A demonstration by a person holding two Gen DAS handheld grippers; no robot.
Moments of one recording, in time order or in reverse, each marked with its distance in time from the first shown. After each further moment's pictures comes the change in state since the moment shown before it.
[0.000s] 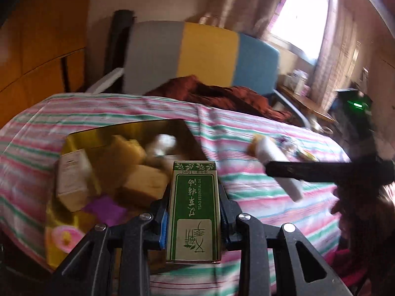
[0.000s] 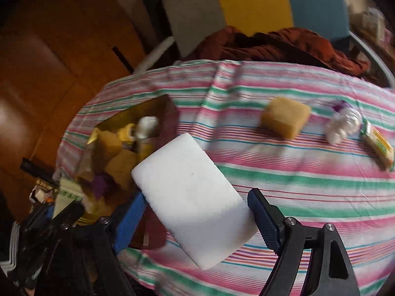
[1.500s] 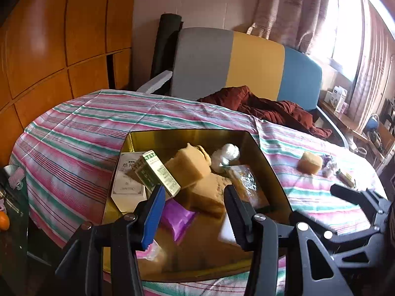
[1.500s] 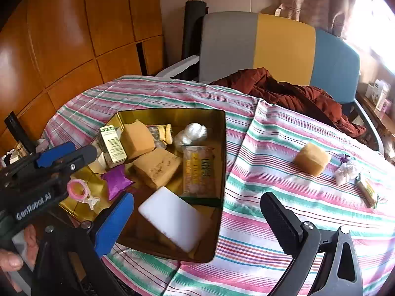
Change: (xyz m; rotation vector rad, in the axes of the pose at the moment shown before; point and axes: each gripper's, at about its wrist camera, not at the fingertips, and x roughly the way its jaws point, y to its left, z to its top) left arm -0.017 0.049 0.000 -0.078 -0.045 0.208; right arm 0.017 0.115 -0.034 -0.252 -0.162 -0.206
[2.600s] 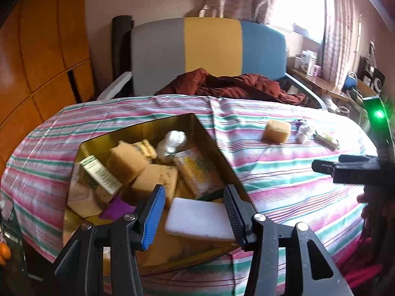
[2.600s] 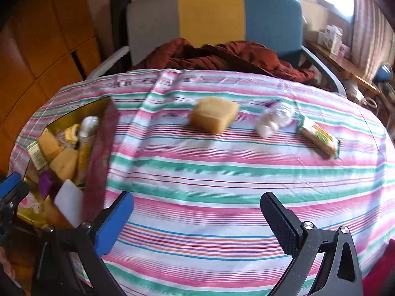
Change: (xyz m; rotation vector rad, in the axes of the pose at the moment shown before) left arm 0.008 -0.090 -0.011 0.229 0.062 -0.104; right arm 0.001 -0.176 -0.035 0.278 0.144 -0.166
